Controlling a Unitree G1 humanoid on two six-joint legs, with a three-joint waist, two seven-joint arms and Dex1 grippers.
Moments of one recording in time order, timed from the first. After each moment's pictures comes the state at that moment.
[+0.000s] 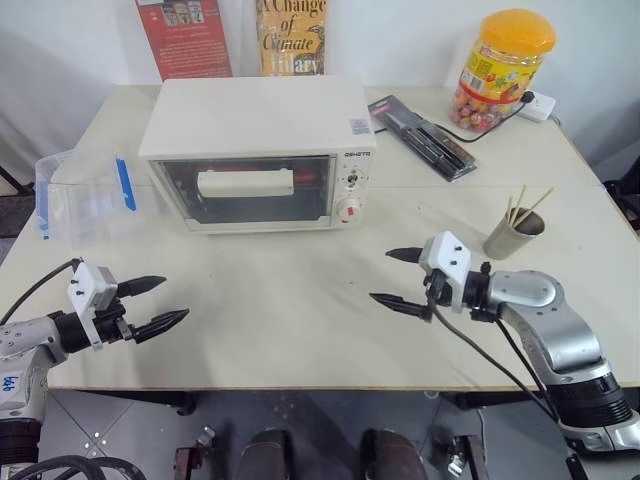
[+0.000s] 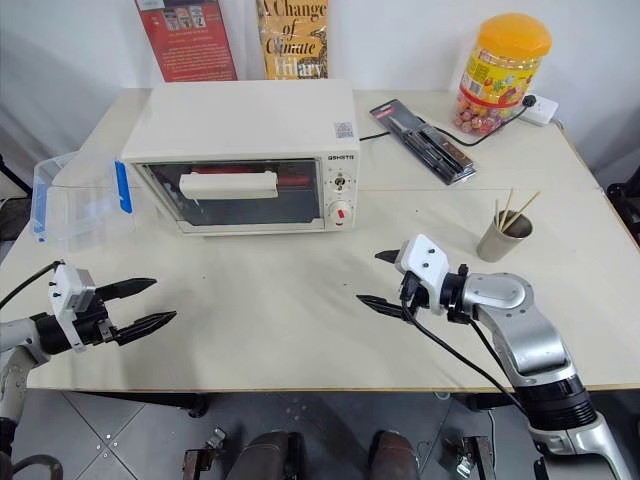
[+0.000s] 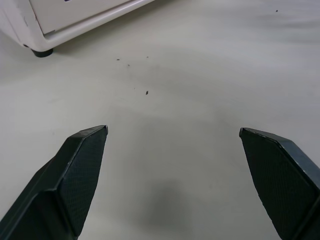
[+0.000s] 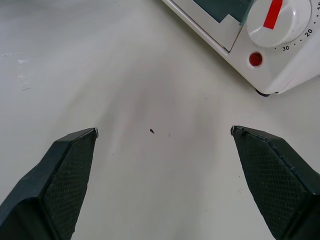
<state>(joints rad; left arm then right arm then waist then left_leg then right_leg) -0.10 0.81 0.35 0.26 -0.45 0.10 -1.13 -0.38 -0.65 0.08 -0.19 0.28 0.37 0.94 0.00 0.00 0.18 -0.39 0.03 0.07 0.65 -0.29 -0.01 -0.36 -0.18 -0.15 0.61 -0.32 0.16</state>
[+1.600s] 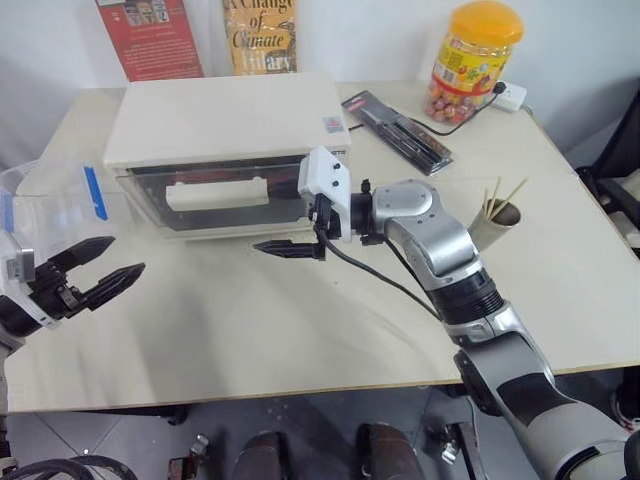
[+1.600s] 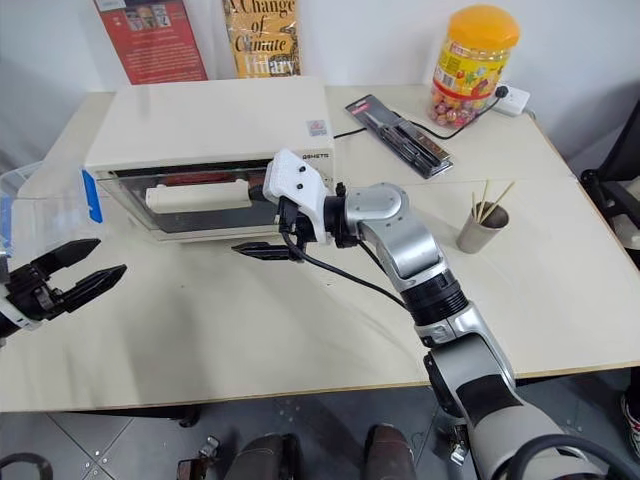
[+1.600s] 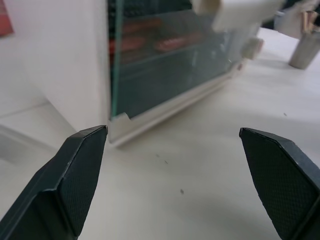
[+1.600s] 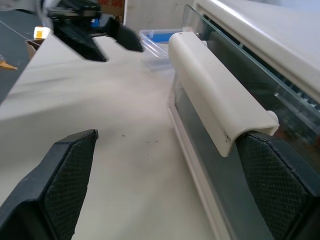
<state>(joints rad) -0.15 0.85 0.60 0.23 -0.64 0.28 -1.07 -0.98 -0.23 0.29 0.14 0.22 0.37 1.06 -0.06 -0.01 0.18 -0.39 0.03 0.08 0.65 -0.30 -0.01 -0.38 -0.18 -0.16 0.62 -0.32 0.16</state>
